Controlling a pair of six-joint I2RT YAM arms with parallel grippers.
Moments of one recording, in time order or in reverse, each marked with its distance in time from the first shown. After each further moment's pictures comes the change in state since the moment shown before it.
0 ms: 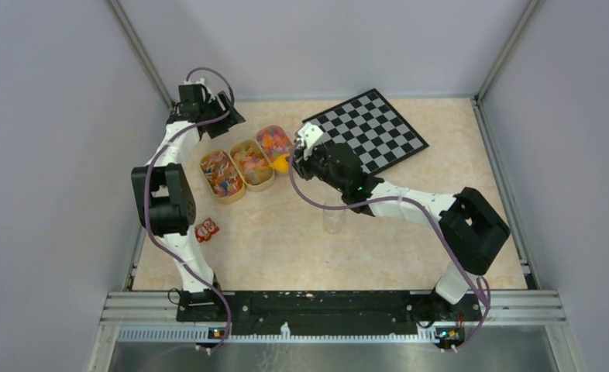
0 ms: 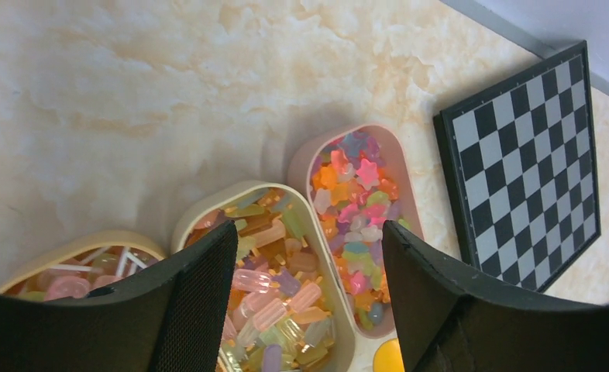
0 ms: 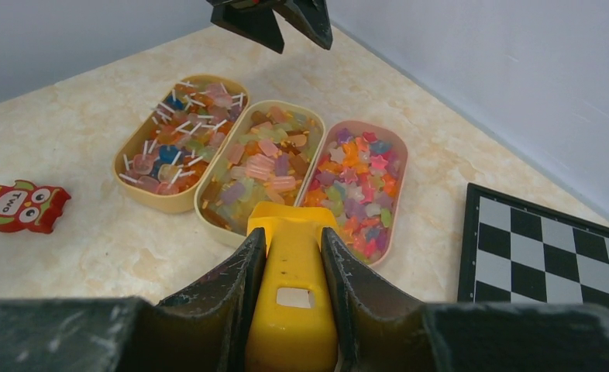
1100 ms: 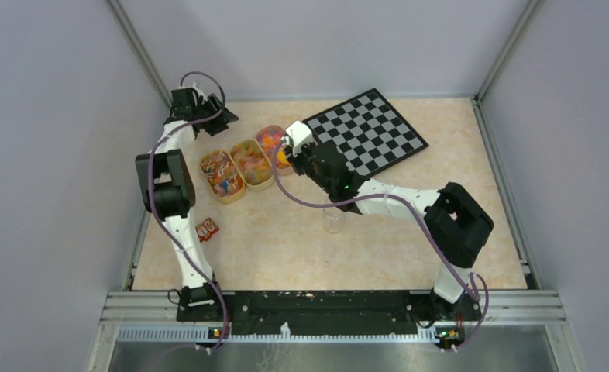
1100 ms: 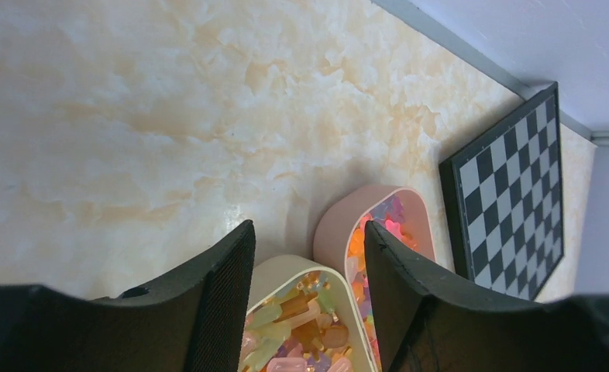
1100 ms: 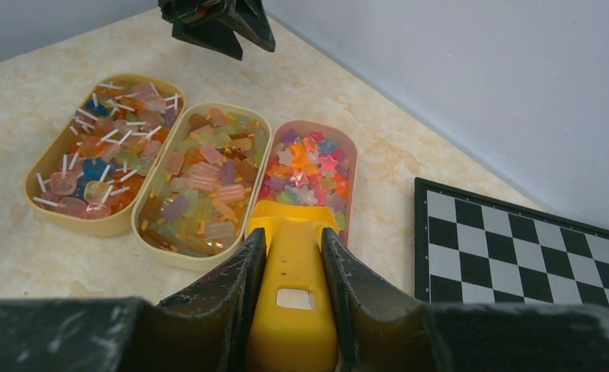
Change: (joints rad) left arm 0.091 0.204 0.116 0.128 0.144 -0.039; right arm 0.056 0.113 0.121 -0.014 0.219 -0.083
